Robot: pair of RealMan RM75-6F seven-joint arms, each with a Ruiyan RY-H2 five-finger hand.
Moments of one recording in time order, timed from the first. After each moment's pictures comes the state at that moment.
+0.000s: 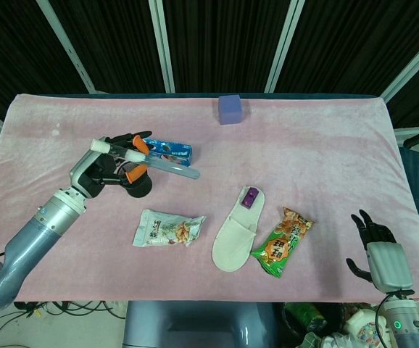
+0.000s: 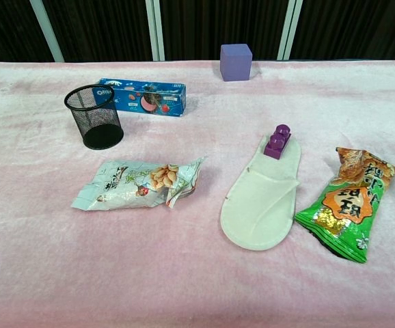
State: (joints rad) left arm -0.56 -1.04 -0.68 -1.96 1.16 0.62 -1.03; right arm 0.12 -1.15 0.03 -1.71 -1.42 1.35 -0.17
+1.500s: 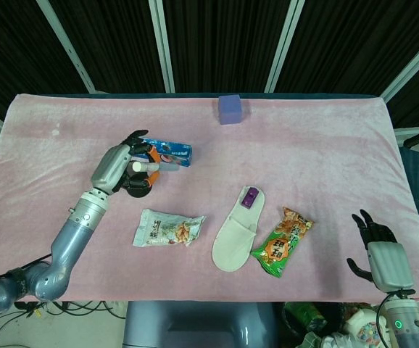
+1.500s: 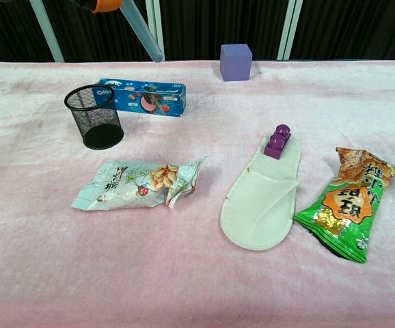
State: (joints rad) left arm -0.69 -1.32 -0.52 -1.80 0.99 0.85 -0.15; right arm 0.12 -1.14 0.03 -1.71 -1.42 1.34 -0.16
